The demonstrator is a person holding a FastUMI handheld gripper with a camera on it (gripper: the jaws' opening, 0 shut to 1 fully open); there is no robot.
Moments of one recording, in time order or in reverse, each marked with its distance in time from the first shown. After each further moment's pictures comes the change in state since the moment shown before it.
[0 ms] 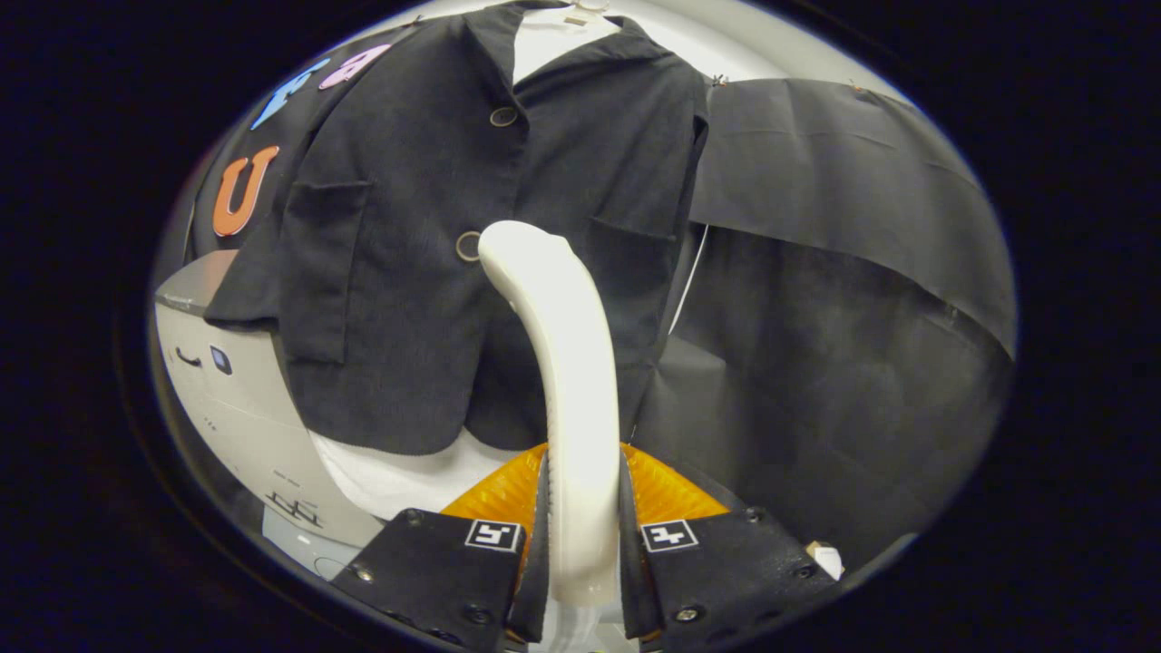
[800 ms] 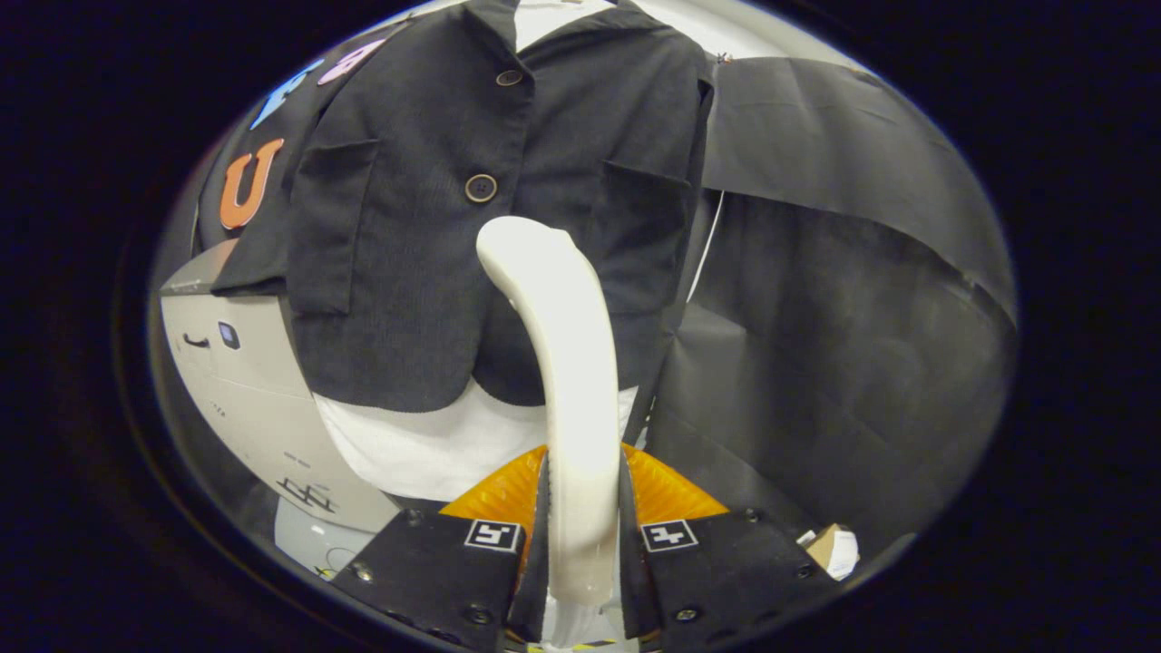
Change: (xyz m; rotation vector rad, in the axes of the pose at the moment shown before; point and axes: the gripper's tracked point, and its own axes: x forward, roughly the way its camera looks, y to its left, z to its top) arm 0.002 0.008 -0.033 0.038 0.081 0.076
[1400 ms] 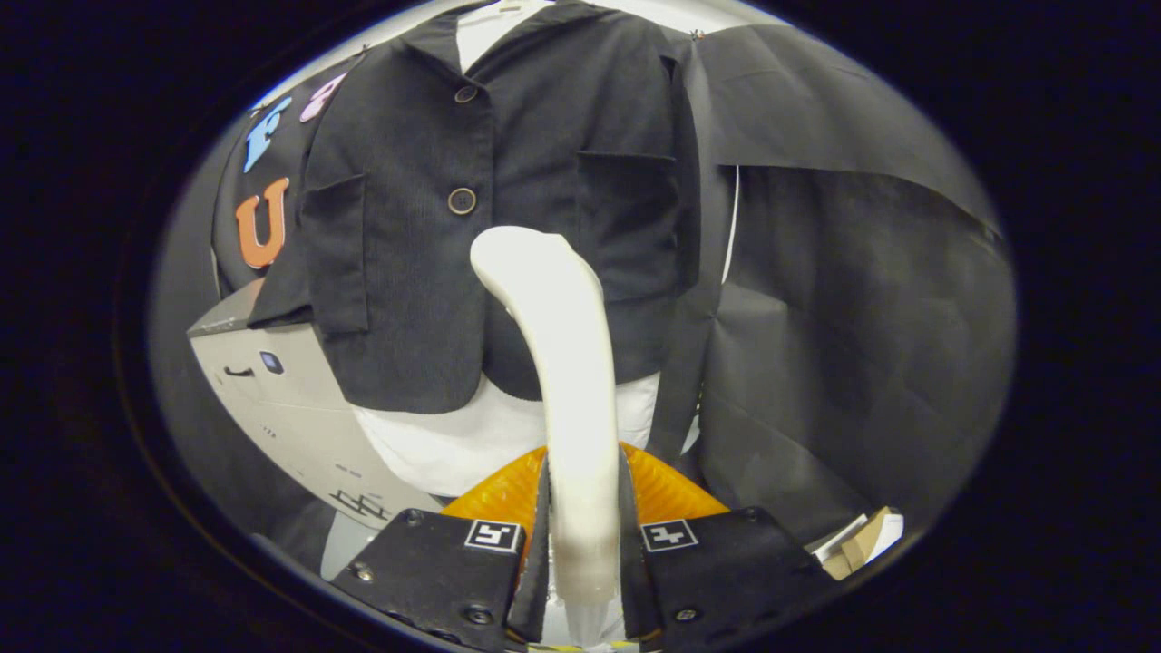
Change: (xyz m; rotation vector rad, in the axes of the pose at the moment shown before) arm -0.003 -0.004 -0.008 0.101 0.014 0.165
